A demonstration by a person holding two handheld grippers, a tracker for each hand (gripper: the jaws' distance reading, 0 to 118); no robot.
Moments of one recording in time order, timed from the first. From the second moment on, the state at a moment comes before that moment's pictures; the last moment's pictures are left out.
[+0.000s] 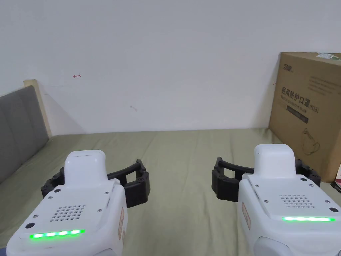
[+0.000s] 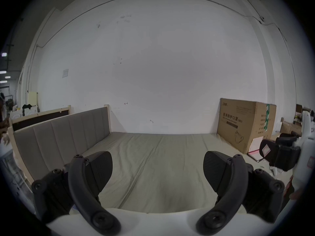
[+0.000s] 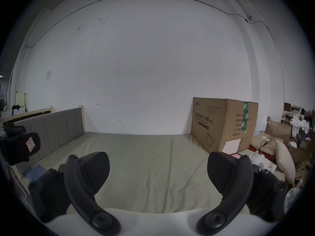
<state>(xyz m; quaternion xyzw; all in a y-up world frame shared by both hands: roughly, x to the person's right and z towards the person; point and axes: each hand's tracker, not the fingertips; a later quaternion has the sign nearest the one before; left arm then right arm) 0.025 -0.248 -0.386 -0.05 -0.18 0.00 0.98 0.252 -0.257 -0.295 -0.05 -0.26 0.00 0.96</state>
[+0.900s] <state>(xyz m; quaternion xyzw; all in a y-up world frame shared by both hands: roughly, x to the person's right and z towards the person) 0.041 -0.253 -0.386 -0.07 -0.21 -0.04 0.97 0.263 -0.261 -0.297 -0.07 -0.28 -0.02 0.96</state>
